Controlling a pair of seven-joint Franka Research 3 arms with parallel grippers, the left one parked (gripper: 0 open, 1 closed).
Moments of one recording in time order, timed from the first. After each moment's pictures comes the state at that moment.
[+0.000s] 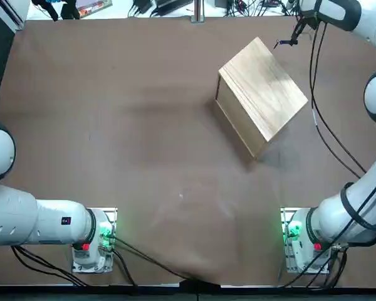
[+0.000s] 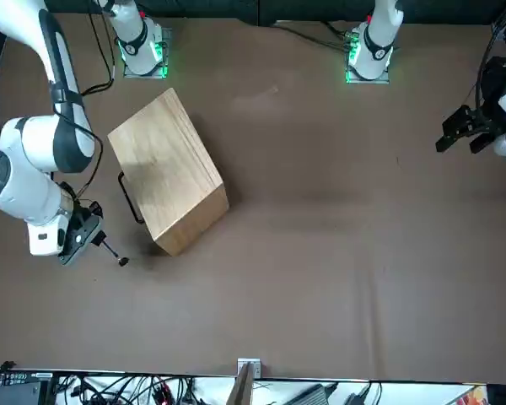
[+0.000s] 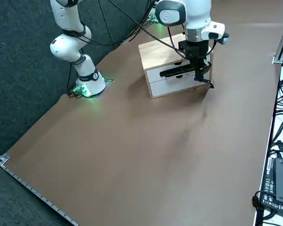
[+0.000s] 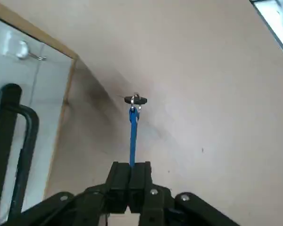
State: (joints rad) arm -0.04 0.43 0.10 -1.63 -0.04 2.12 -0.82
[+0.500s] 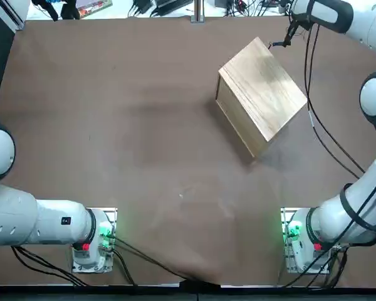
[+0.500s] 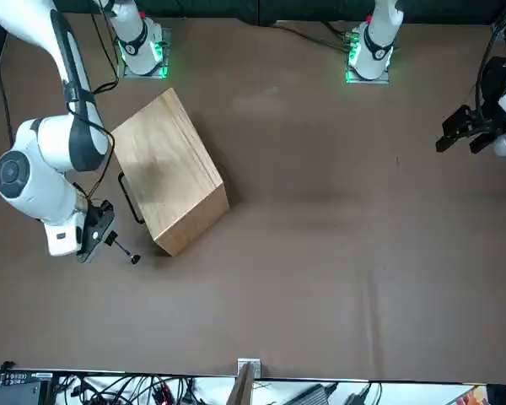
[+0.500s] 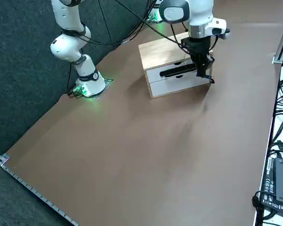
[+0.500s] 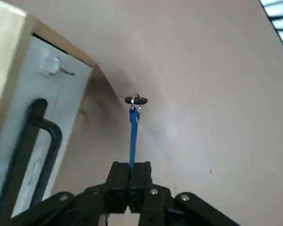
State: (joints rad) arm 0.02 0.44 0.10 -1.63 -0.04 2.12 -0.89
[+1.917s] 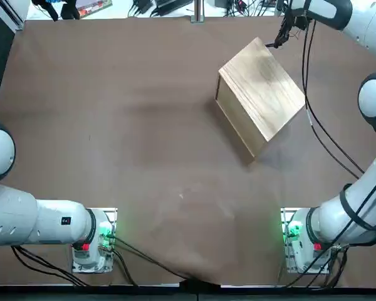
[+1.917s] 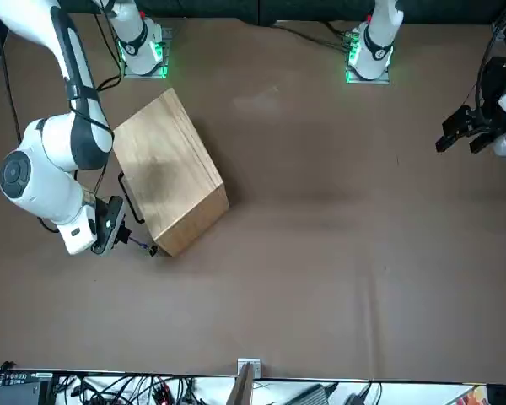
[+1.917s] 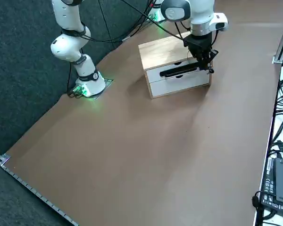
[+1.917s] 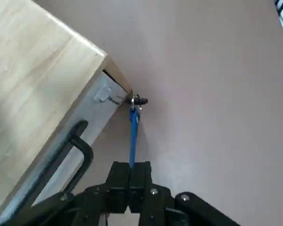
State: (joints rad) arm 0.03 0.44 0.11 -1.63 0.09 2.12 -1.17
